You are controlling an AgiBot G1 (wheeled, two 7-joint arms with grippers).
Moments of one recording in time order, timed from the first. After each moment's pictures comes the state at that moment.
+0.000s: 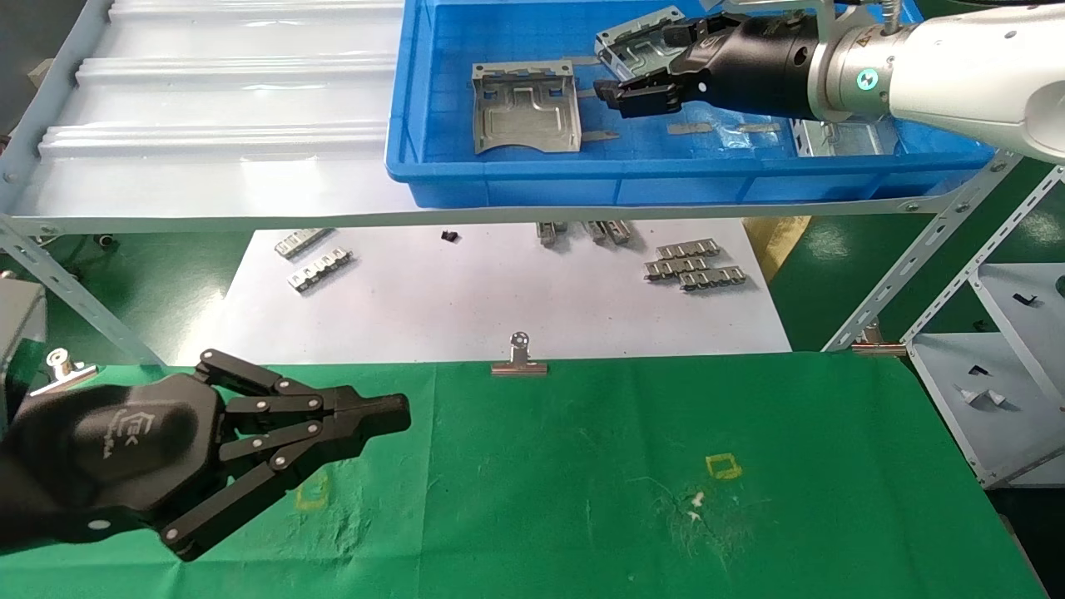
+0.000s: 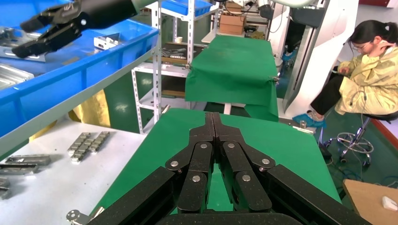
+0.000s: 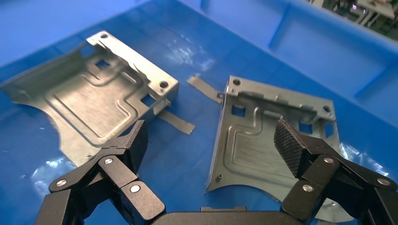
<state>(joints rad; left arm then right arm) -1.10 0.57 0.37 -1.26 0.66 1.46 -0.14 1.90 -1.20 -0.56 0.34 -1.47 -0.87 0.20</state>
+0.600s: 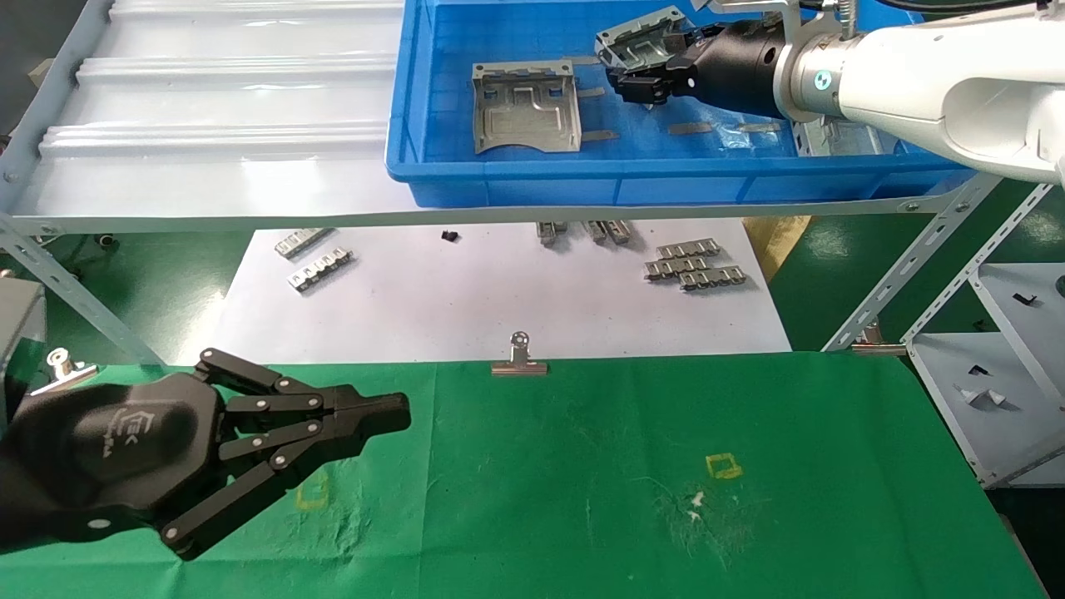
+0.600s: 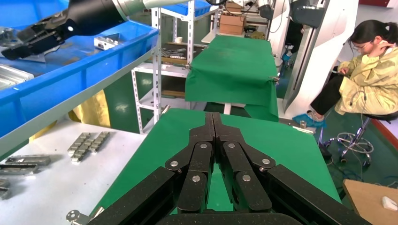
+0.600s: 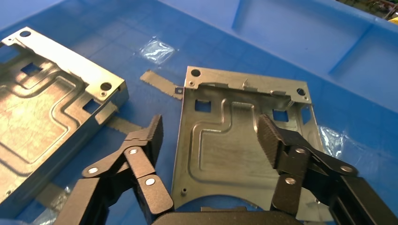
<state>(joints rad) -1.10 0.57 0.37 -1.26 0.66 1.46 -0.14 1.98 -1.34 -0.57 0.07 -1.48 -0.71 0.12</state>
